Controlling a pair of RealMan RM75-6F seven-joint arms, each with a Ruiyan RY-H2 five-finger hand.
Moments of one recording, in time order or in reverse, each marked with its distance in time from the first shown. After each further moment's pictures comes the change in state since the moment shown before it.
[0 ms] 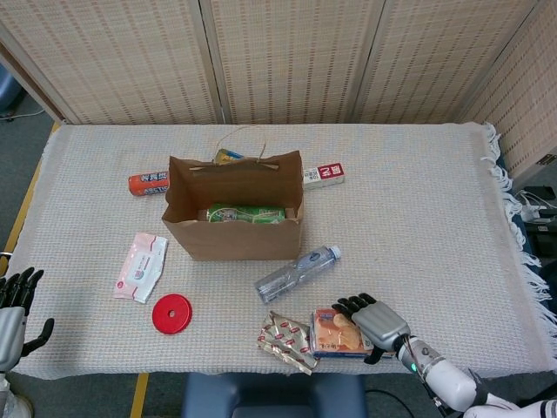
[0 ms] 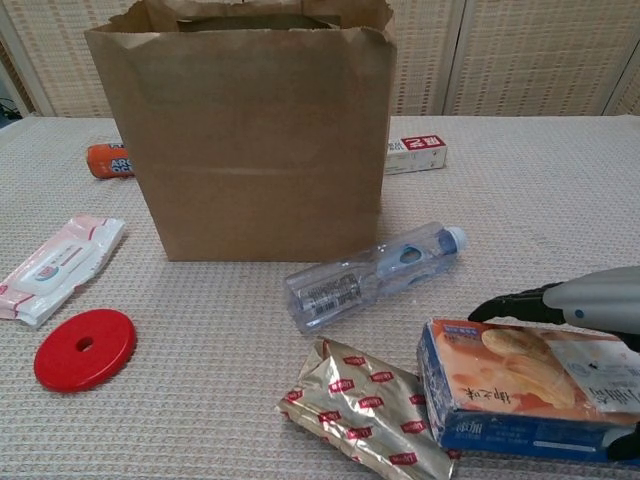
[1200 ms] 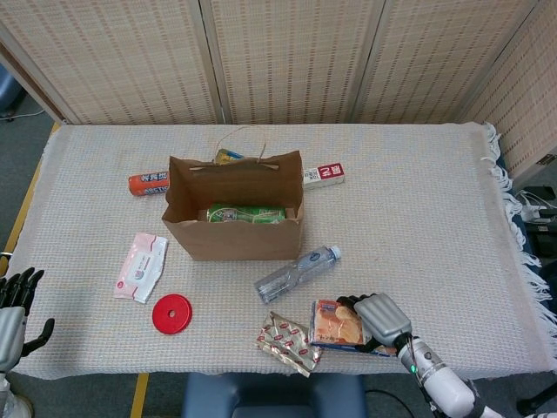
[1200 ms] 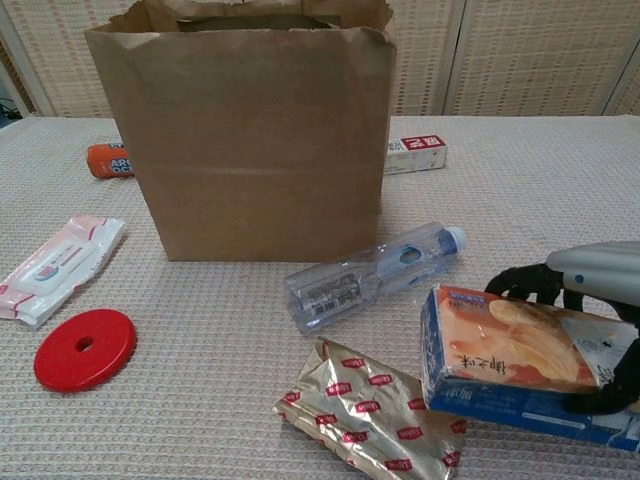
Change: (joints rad) left arm 0.000 0.003 0.000 -0.005 -0.002 -0.003 -0.003; right arm -0.093 -0.083 0.000 0.033 -0.121 0.225 0.067
